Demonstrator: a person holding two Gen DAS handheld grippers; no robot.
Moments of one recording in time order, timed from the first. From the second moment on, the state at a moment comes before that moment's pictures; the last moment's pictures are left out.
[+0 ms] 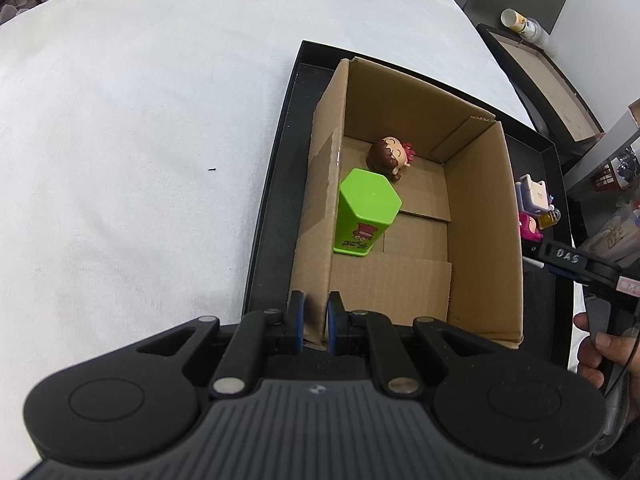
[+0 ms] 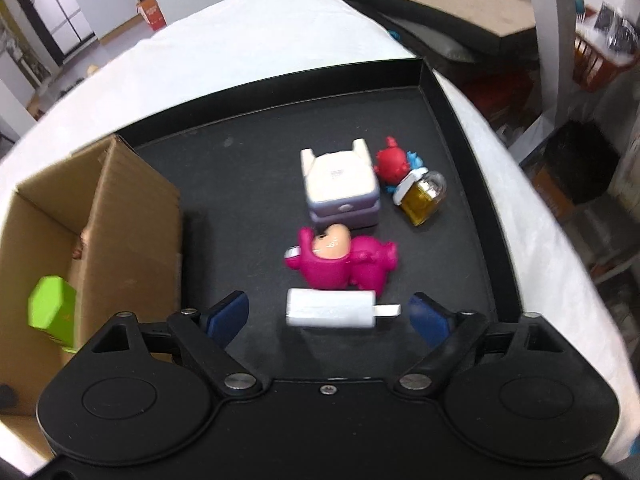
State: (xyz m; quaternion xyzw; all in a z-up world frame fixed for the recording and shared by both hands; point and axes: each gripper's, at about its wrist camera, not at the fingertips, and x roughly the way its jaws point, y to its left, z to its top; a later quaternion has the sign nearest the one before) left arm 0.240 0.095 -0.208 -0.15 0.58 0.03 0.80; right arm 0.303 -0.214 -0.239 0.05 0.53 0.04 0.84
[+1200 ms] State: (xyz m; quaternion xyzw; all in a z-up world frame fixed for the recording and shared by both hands) left arm 0.237 0.092 -0.203 -0.15 0.57 0.03 0.80; right arm 0.276 -0.227 -0.163 0.09 0.48 0.10 0.87
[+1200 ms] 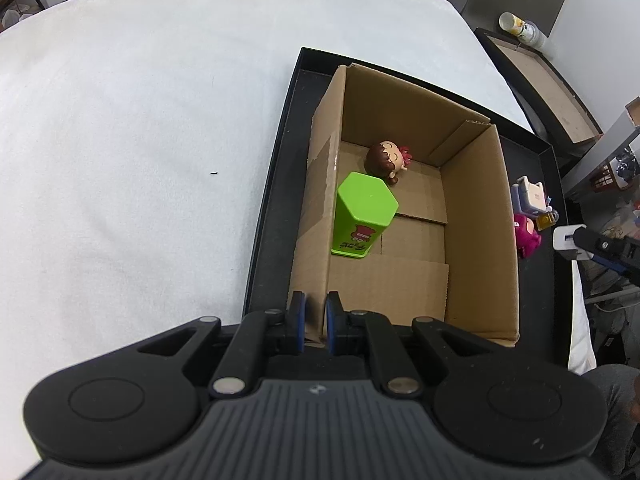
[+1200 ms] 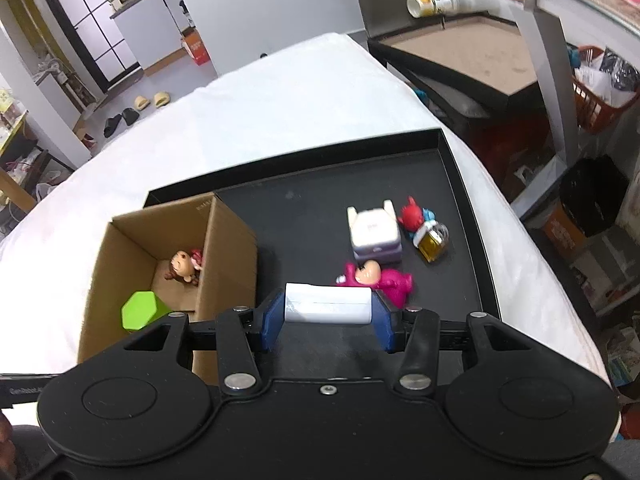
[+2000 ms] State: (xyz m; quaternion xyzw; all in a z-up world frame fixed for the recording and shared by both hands) left arm 0.234 0.102 -0.203 -0.17 0.57 0.02 0.80; right arm 0.280 -0.170 -0.123 0.05 0.45 0.16 0.88
